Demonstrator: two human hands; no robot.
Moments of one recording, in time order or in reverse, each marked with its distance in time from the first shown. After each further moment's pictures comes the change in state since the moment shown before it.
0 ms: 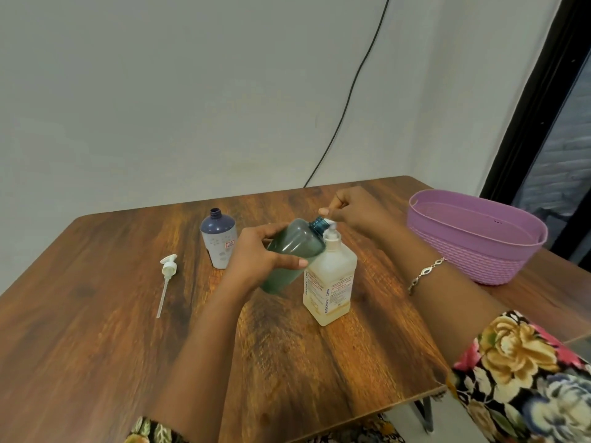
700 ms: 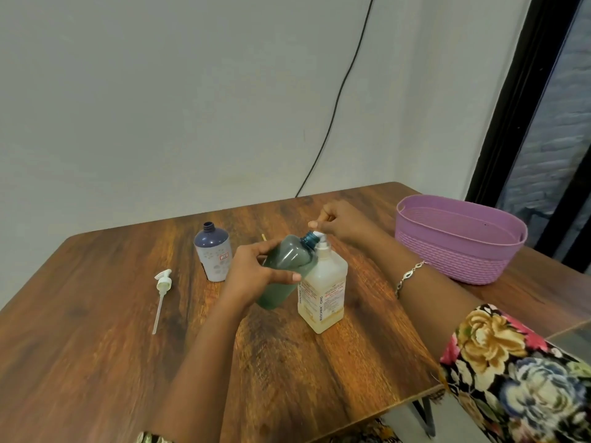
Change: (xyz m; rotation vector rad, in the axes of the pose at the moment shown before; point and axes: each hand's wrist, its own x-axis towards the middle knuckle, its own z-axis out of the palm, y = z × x) left_hand -0.003 -0.006 0.004 -0.010 -0.018 -0.020; right_hand -0.002 0.005 0.003 -0.032 -0.028 -0.029
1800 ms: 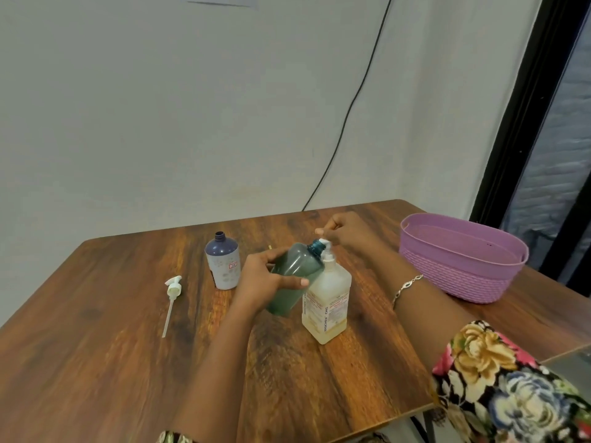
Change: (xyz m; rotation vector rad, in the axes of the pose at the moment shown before) left_hand -0.006 0.010 0.002 -0.033 0.019 0.000; right_hand -0.007 -0.013 -0.002 0.176 0.058 0.068
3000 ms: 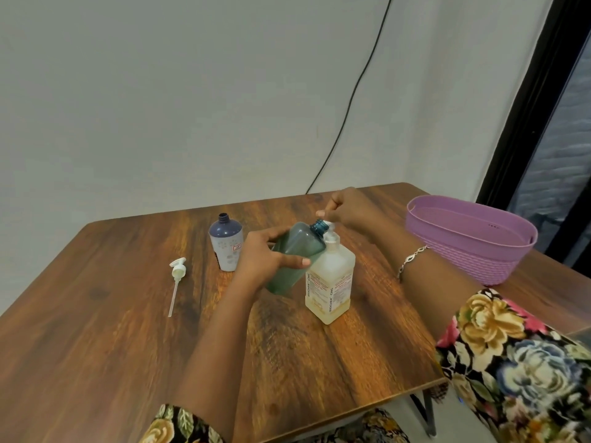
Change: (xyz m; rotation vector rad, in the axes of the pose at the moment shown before) left_hand -0.001 0.001 -0.006 0.025 0.029 -0.002; right_hand 0.005 -0.008 0.004 -0.190 -0.031 -0.019
